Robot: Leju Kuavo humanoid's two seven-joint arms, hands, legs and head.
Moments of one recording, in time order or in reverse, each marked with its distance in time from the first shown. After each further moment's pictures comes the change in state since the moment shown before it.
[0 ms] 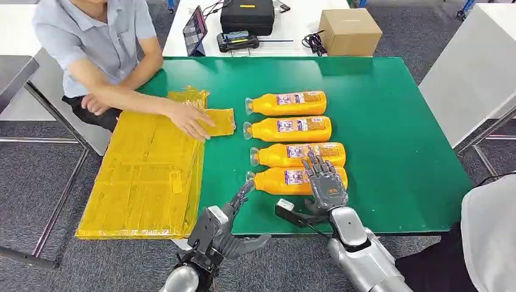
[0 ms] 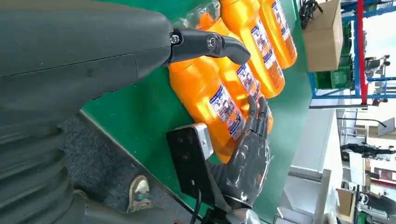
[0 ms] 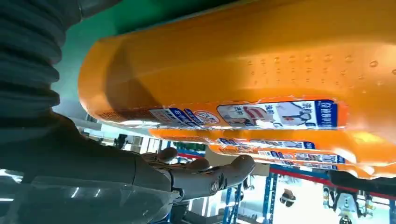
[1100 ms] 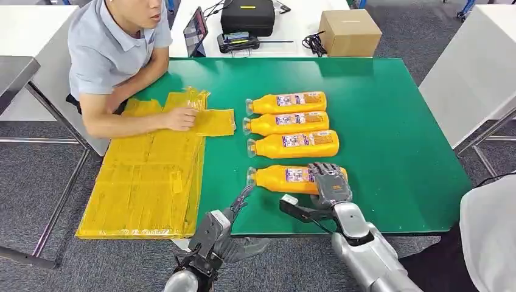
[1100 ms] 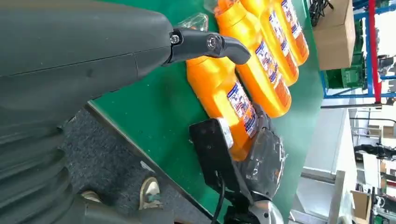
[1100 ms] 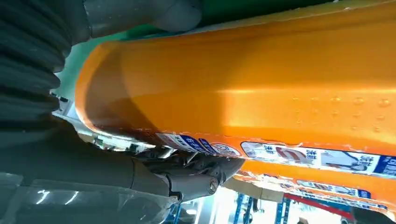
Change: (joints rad) left arm 0.024 0.005 0.004 -0.007 -0.037 0.000 0.022; right arm -0.042 -0.021 0.012 0.041 -0.077 0.149 0.049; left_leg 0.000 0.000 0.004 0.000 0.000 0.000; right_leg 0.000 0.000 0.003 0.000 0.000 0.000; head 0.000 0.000
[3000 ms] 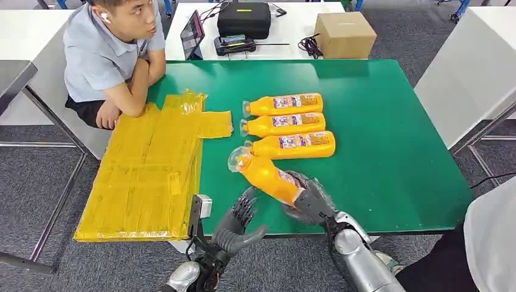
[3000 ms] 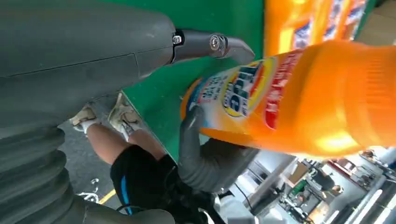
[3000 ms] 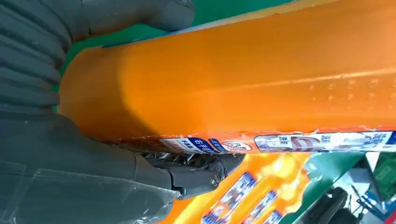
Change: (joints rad) left arm -0.106 -0.047 -0.005 0.264 0.587 -0.143 -0.040; right arm 0.105 0.074 -0.143 -0.108 -0.827 0.310 -0.530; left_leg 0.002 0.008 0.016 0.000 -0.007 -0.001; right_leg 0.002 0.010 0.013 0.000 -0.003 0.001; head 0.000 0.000
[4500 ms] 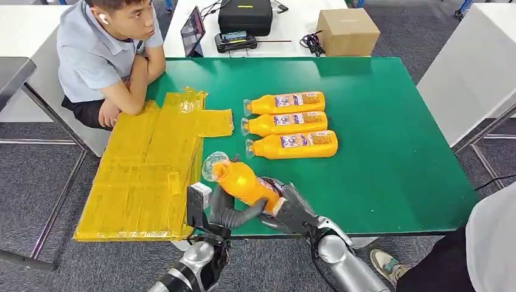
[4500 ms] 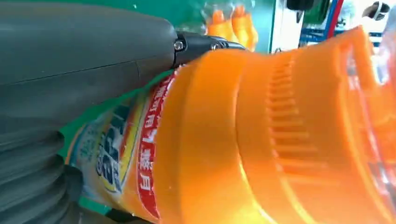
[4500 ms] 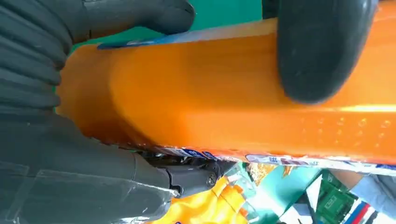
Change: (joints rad) left arm -0.146 -0.065 -0.013 0.125 -0.175 0.320 -0.322; right arm 0.026 0.019 0.160 -0.131 -0.099 0.022 0.001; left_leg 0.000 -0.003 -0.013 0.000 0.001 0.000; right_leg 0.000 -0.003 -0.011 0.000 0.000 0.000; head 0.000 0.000
